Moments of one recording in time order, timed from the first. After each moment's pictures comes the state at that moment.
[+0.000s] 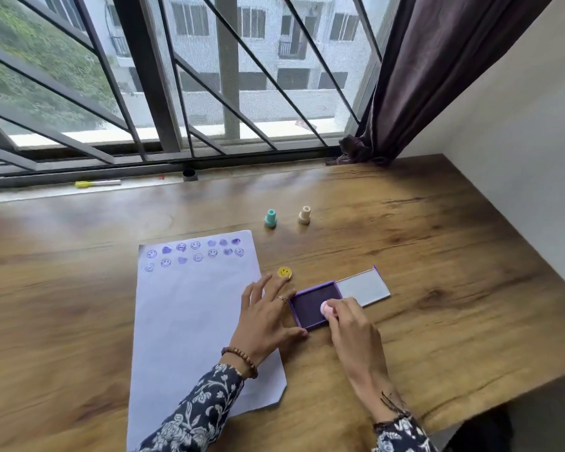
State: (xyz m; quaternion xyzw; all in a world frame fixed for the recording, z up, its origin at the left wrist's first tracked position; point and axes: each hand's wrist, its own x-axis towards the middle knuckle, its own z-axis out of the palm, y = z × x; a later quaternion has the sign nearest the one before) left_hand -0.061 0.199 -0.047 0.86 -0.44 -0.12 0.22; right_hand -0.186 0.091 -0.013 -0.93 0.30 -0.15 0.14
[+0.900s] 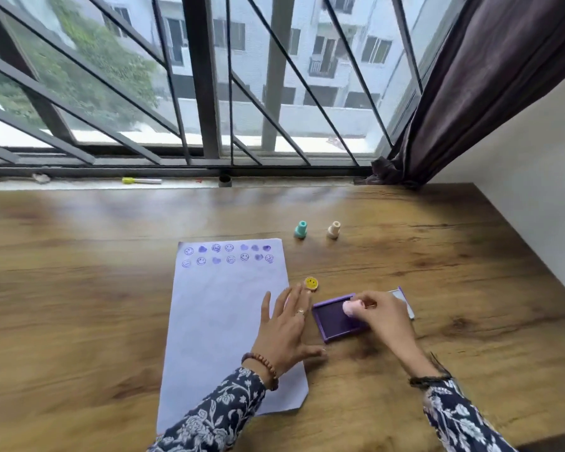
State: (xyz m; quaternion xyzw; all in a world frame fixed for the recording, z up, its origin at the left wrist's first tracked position) left_hand -0.071 0.214 -0.033 0.88 -0.43 -0.14 0.14; right_hand -0.152 0.046 0.018 -0.84 0.38 -0.02 0.39
